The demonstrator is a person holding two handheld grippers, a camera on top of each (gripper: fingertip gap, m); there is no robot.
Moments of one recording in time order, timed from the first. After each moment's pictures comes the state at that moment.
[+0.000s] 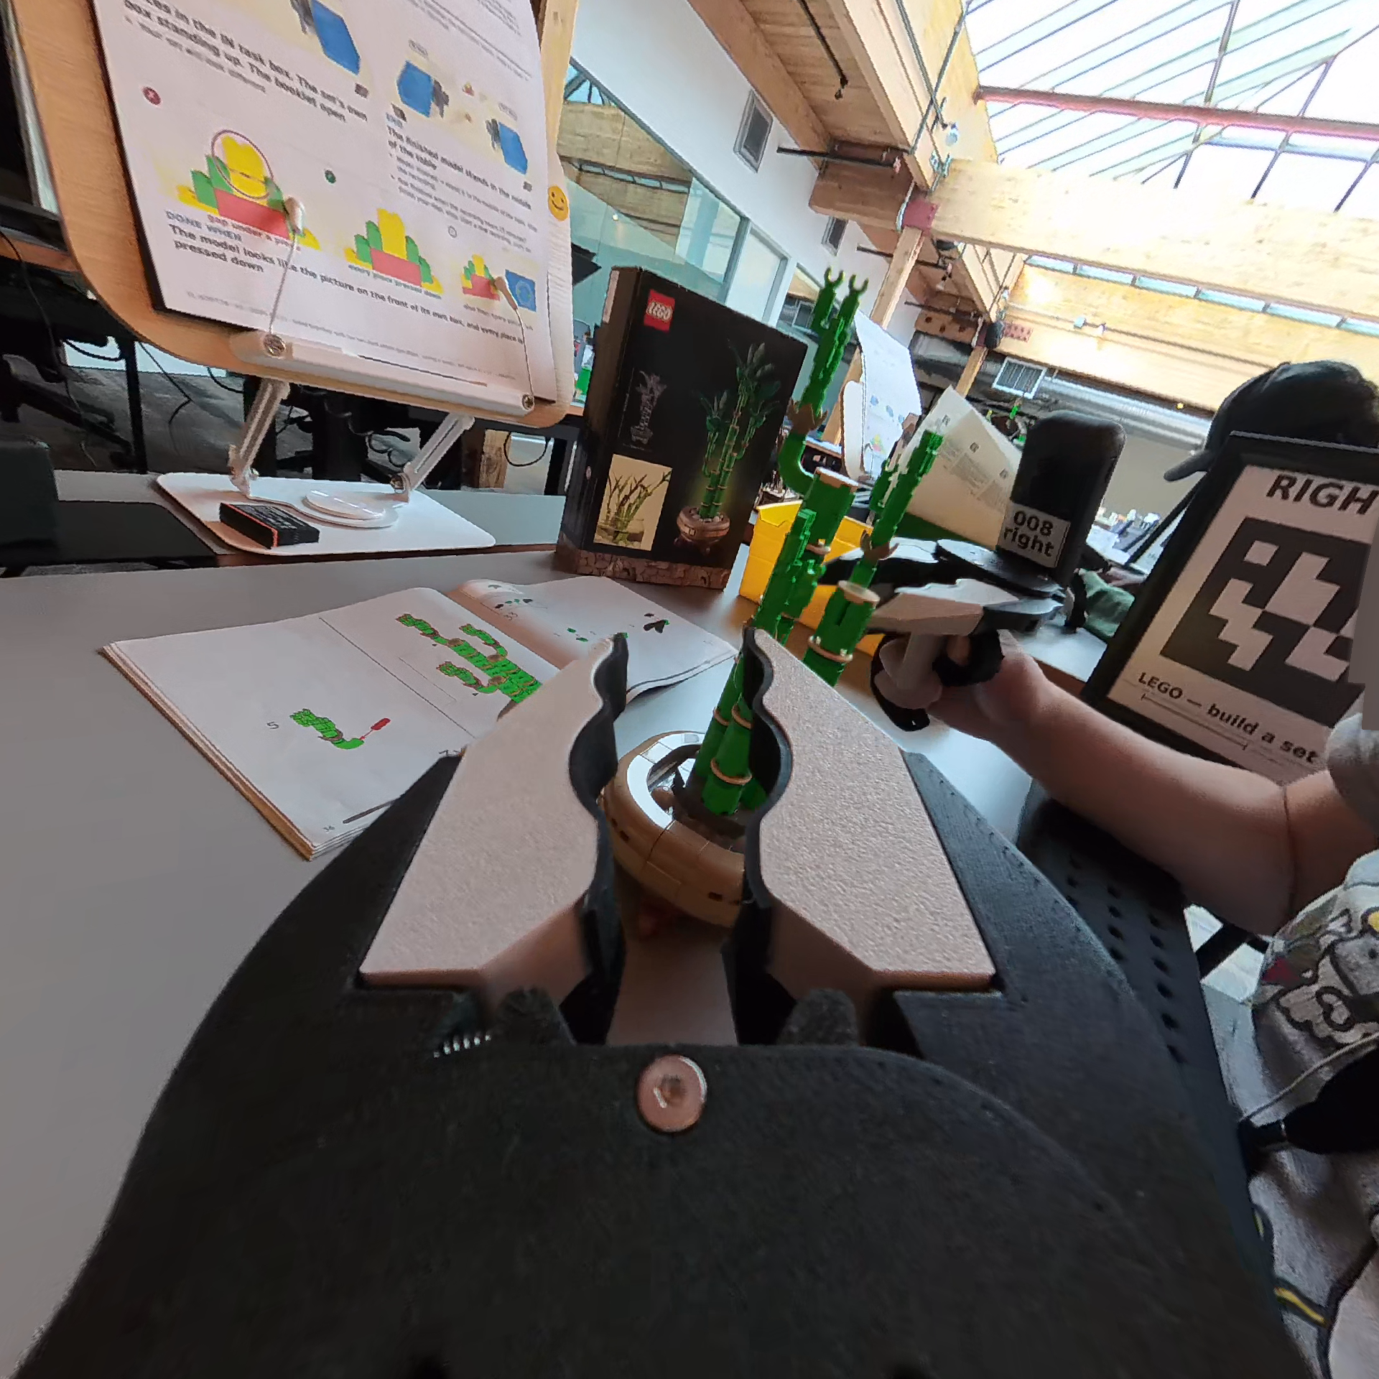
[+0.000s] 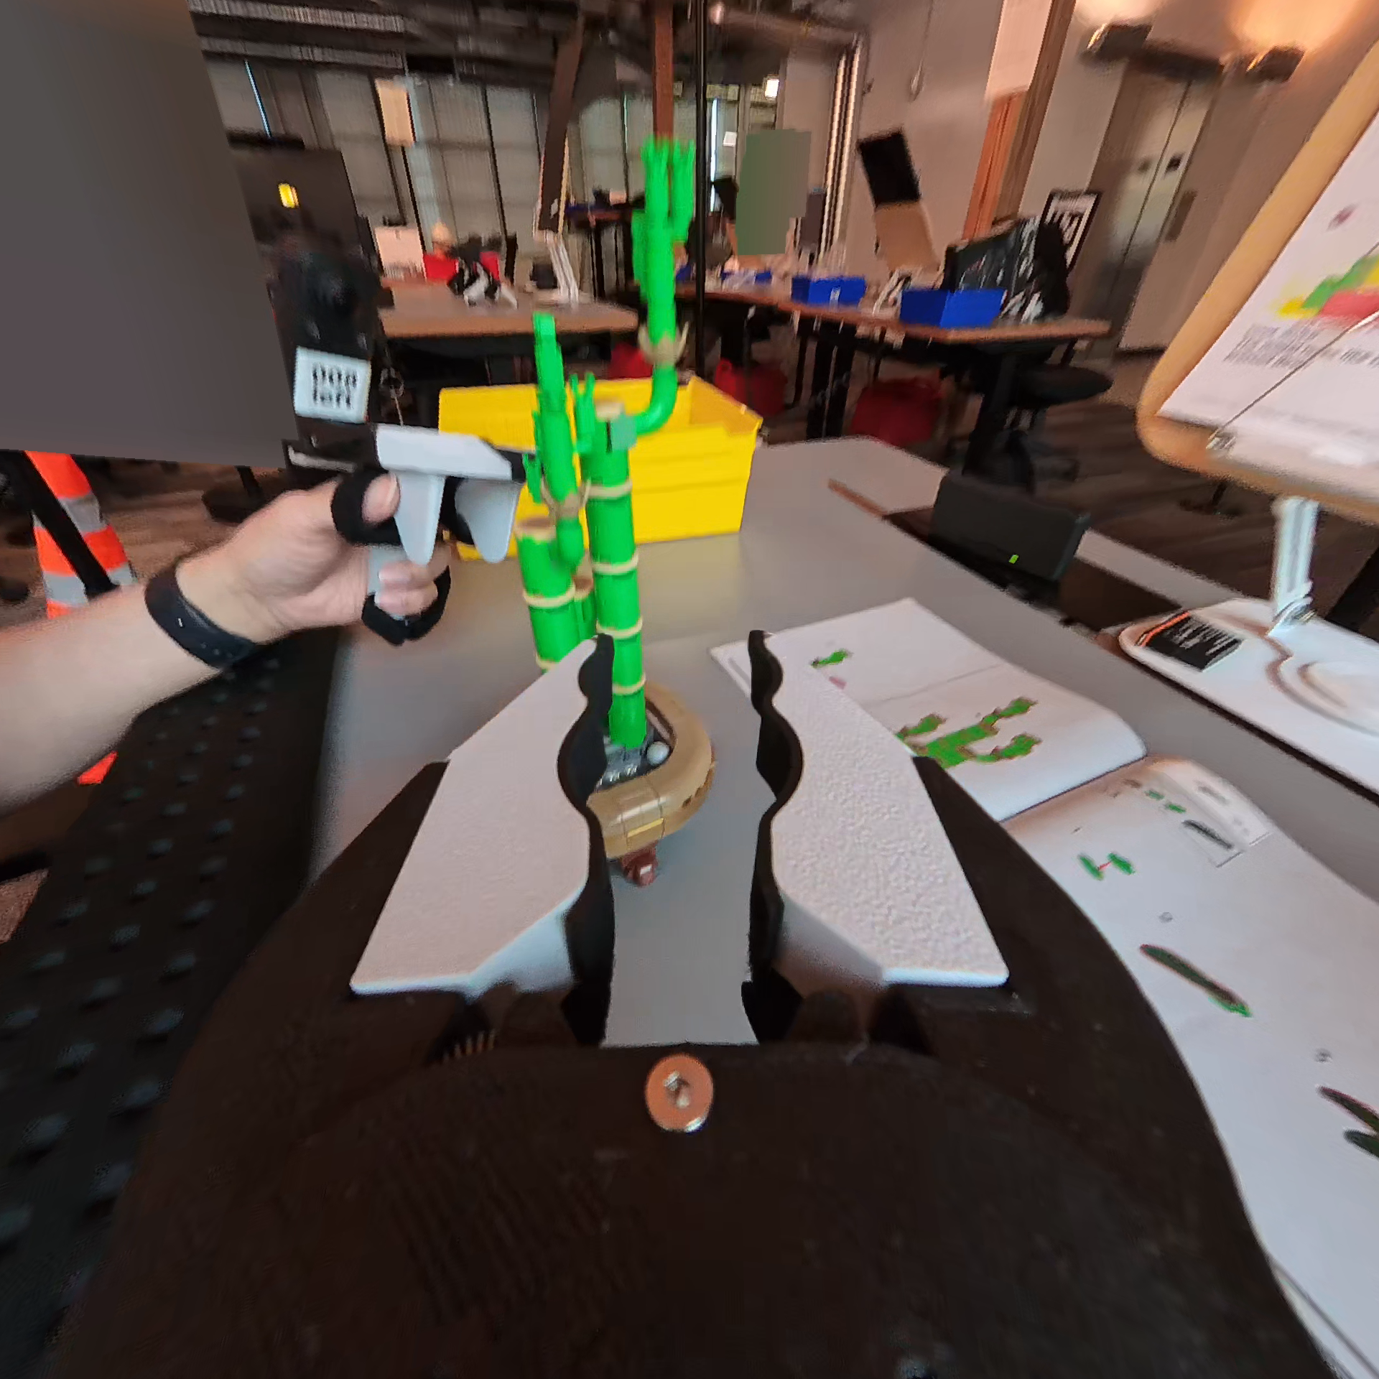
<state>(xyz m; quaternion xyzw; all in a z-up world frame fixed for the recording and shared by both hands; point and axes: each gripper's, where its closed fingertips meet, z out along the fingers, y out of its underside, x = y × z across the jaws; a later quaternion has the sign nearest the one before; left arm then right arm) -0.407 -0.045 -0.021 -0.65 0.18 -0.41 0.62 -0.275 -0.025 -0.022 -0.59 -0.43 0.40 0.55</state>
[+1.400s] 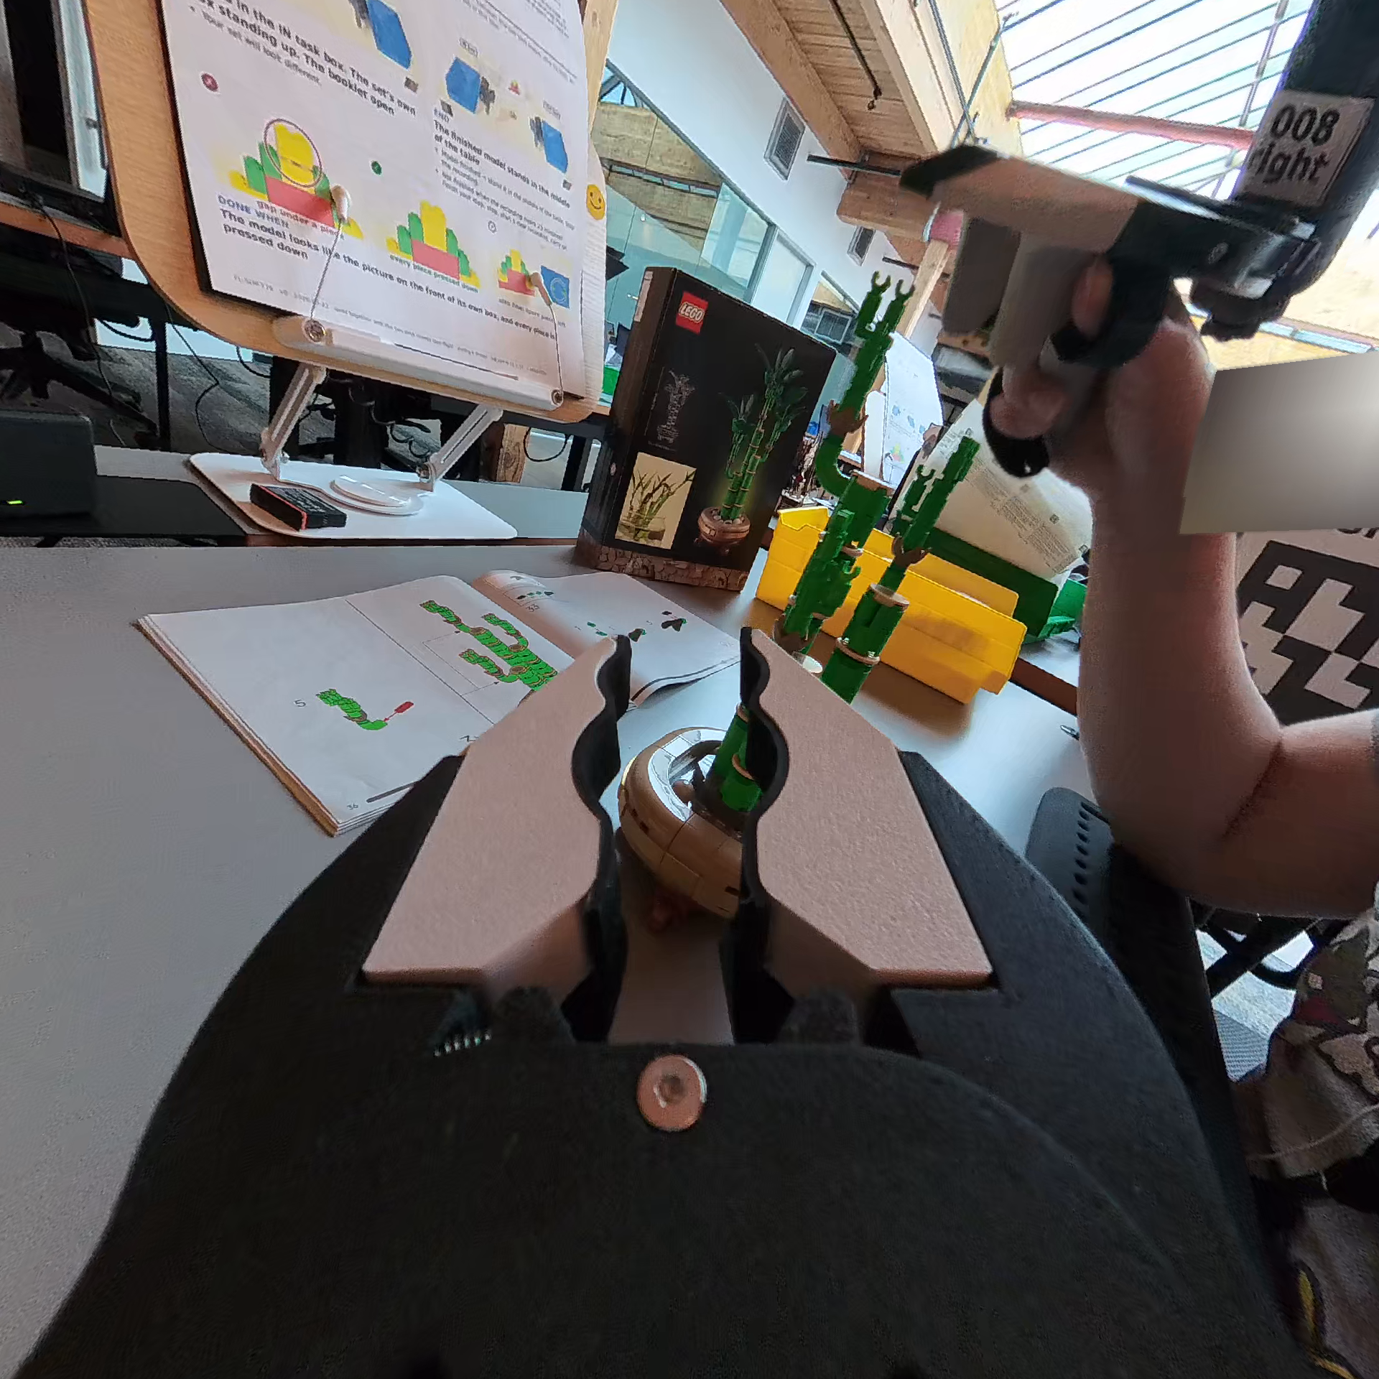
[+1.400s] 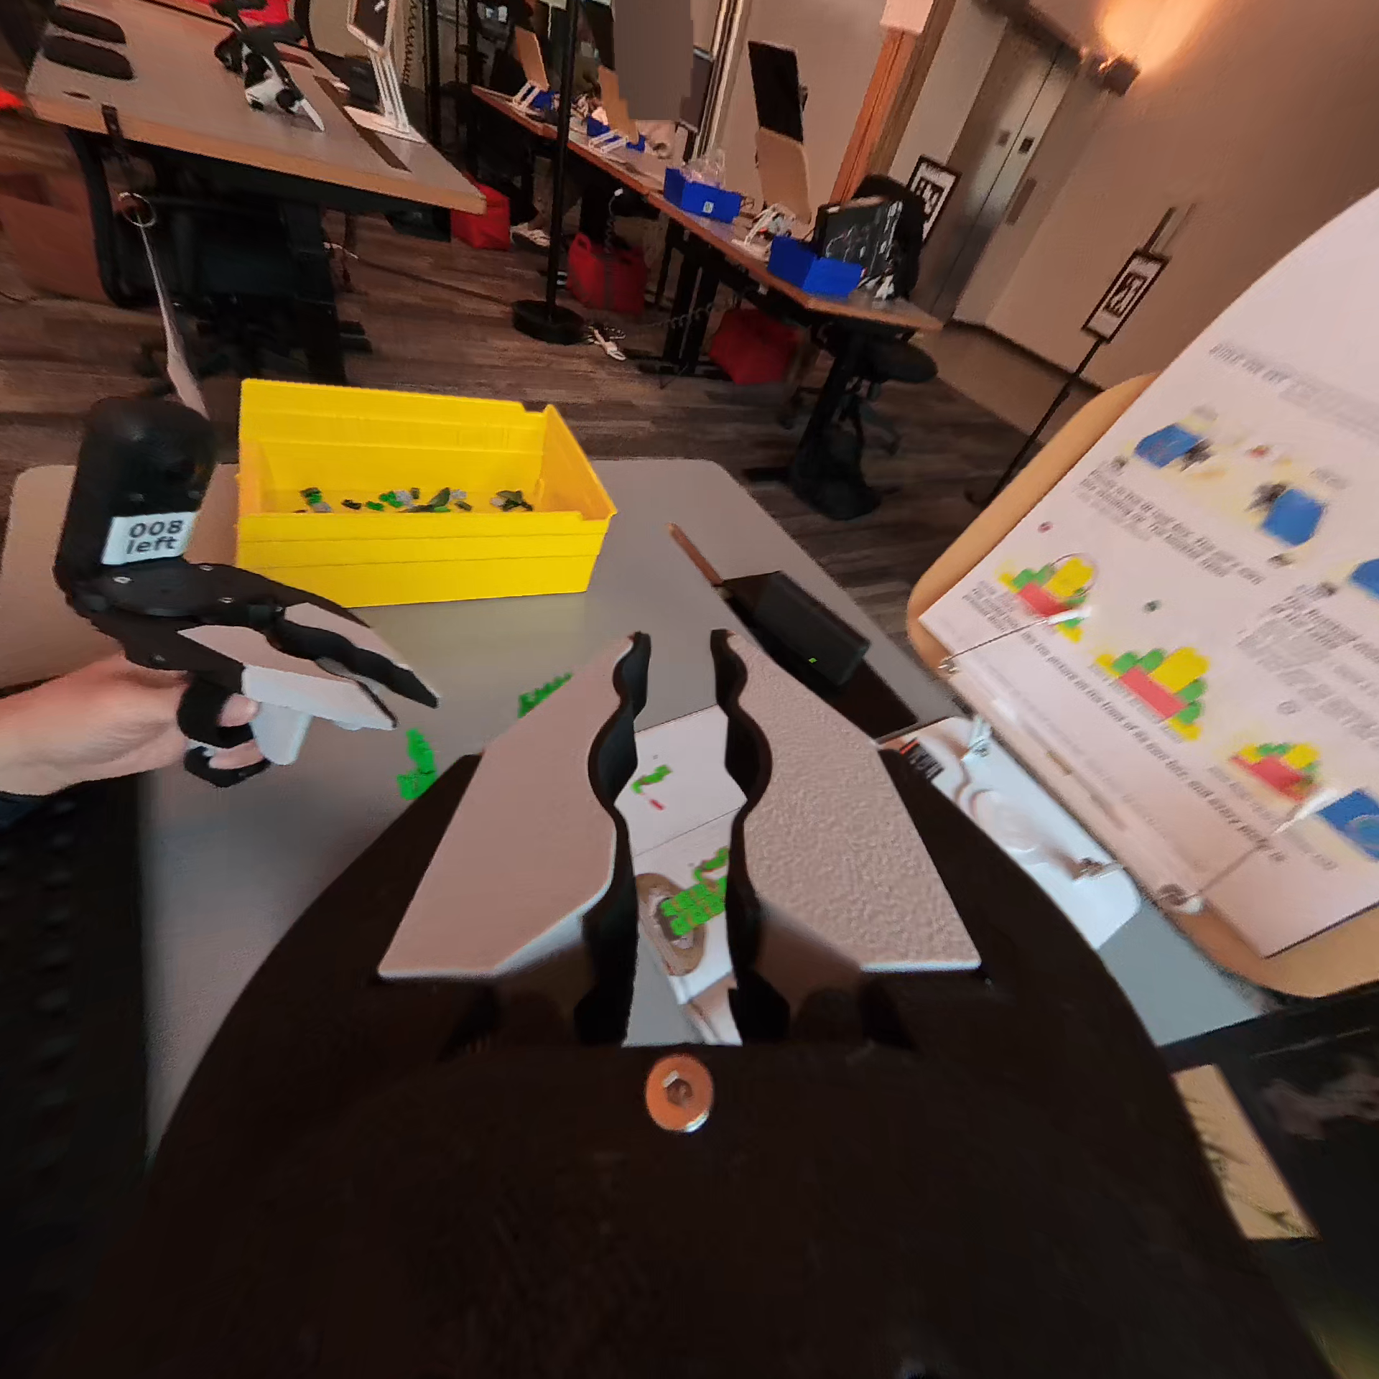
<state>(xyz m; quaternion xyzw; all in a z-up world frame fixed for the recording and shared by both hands) -0.416 -0.040 -0.026 -0.66 0.16 -0.40 0.61 -0.316 0.015 0.116 -0.61 -0.48 0.24 0.58</state>
